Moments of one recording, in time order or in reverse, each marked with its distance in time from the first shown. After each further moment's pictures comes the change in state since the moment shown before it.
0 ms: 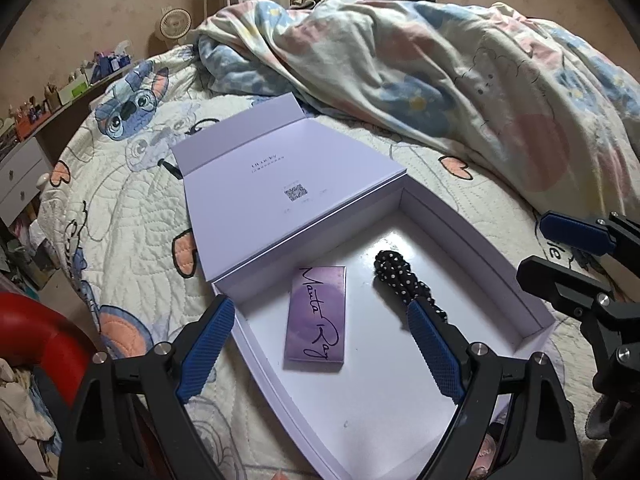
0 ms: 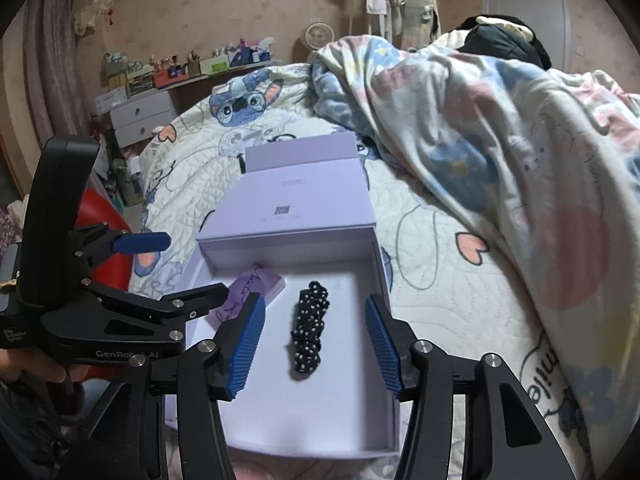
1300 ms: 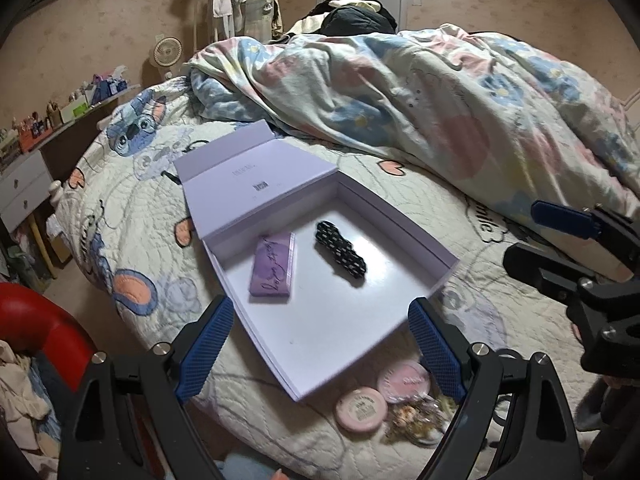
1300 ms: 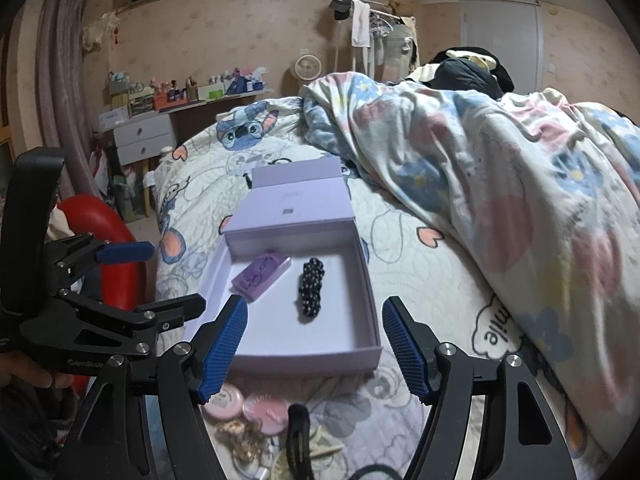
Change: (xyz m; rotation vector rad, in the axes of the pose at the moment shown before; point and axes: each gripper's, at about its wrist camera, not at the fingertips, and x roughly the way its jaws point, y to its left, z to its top) left arm -0.103 -0.038 -0.067 0.031 -0.093 -0.073; right arm -0.109 0.022 -0.055 0.011 -0.101 -0.064
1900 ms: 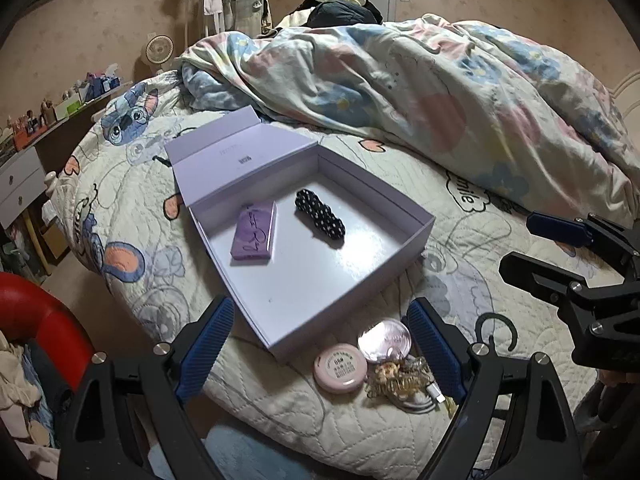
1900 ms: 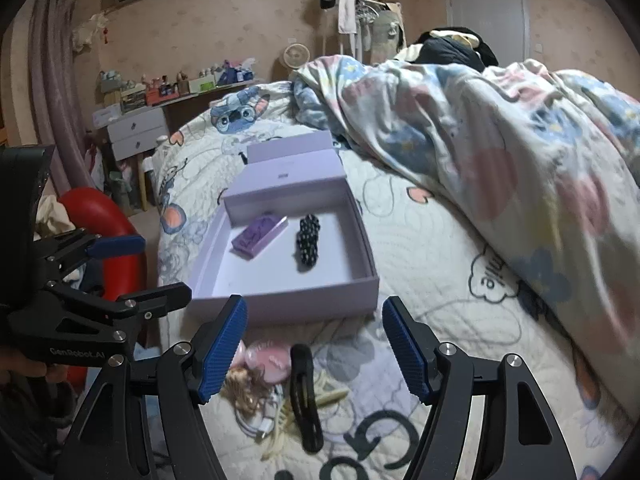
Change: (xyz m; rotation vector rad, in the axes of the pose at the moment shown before) left arm -0.009 -0.018 -0.042 0.026 0.009 -0.012; right arm -0.016 -0.003 -0.052 0.051 0.038 -0.011
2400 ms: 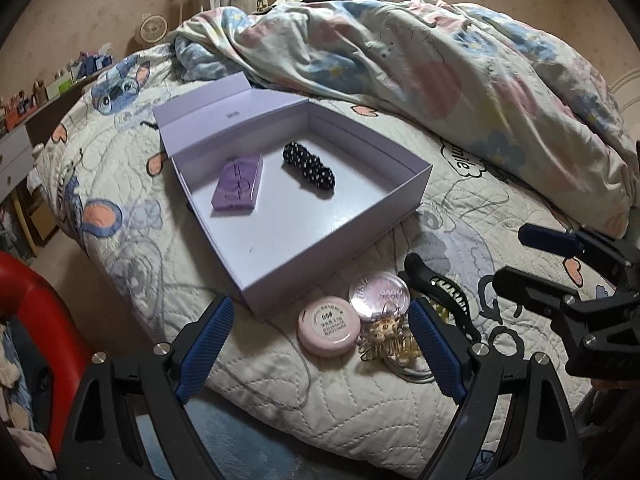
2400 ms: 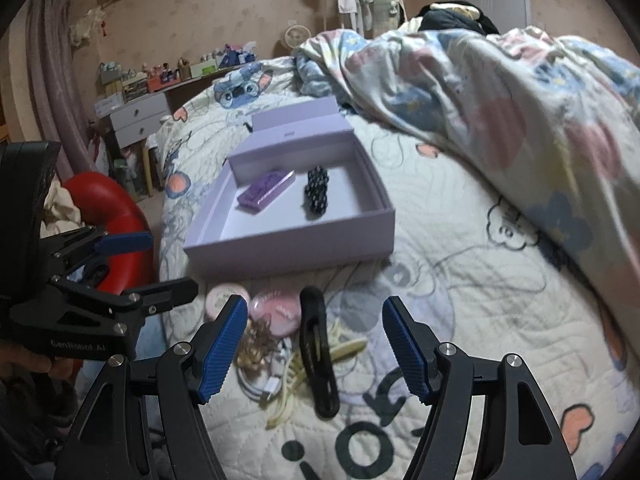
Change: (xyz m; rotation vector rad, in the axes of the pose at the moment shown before) left arm 0.023 0.000 -0.044 -0.025 0.051 -0.042; right arm 0.018 0.002 -0.049 0.030 0.064 0.039
